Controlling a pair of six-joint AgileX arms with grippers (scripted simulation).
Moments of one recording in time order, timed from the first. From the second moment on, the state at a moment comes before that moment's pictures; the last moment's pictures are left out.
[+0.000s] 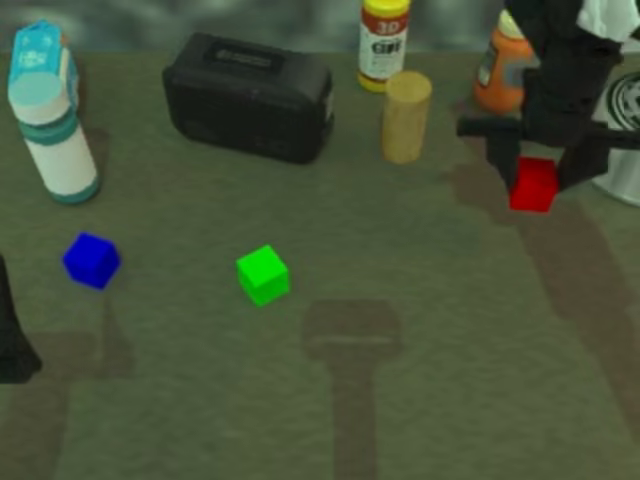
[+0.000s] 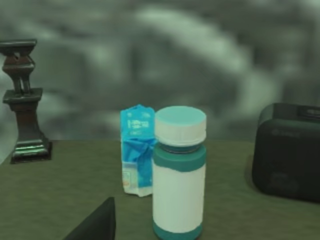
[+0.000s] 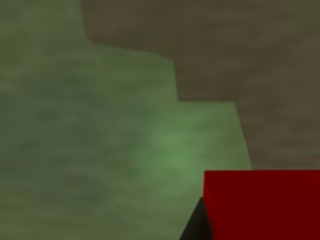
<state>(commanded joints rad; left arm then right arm) 0.00 0.00 0.00 0.00 0.00 0.00 0.25 2.36 2.00 -1.19 0.02 0.39</state>
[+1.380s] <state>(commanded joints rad) 0.00 0.00 0.00 0.00 0.00 0.00 0.98 2.38 2.04 -1.21 0.03 1.00</state>
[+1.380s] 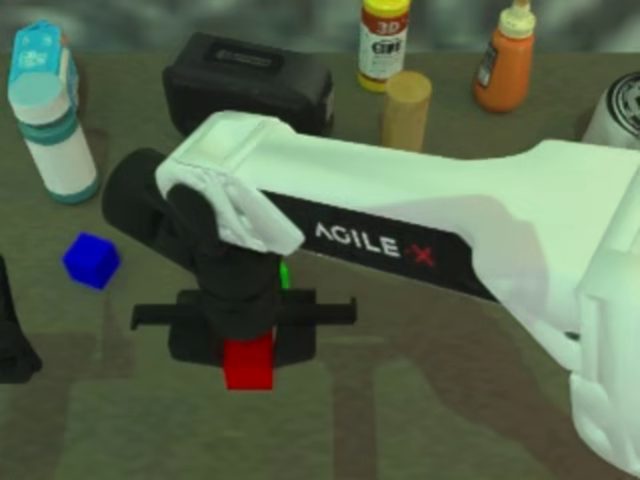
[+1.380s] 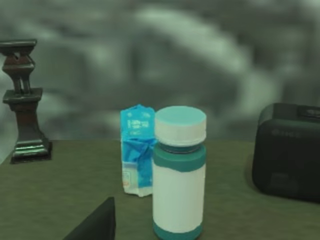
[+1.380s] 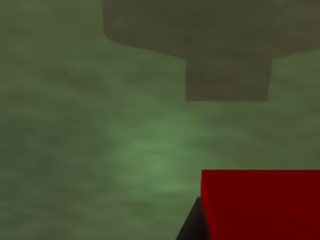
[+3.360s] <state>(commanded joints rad) 0.00 0.00 0.00 0.00 0.00 0.00 0.99 2.42 1.93 -1.07 0.03 1.00</state>
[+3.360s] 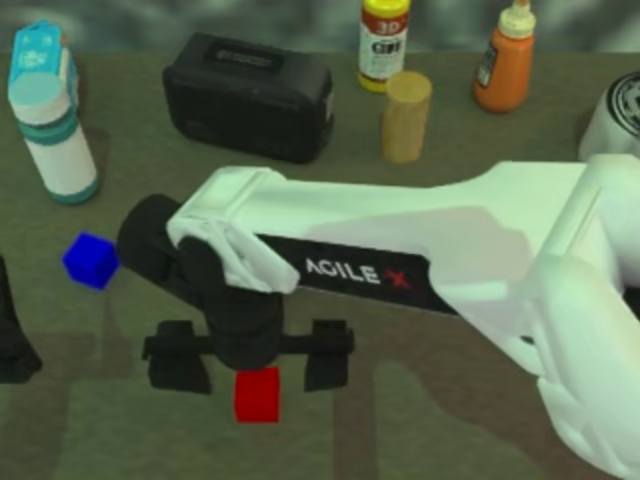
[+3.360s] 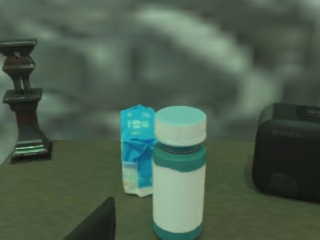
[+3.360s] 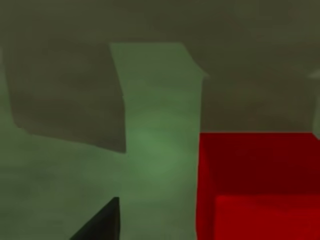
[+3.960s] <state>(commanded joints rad) 0.00 0.00 0.00 0.00 0.00 0.00 1.00 2.36 2.09 -1.29 0.03 1.00</state>
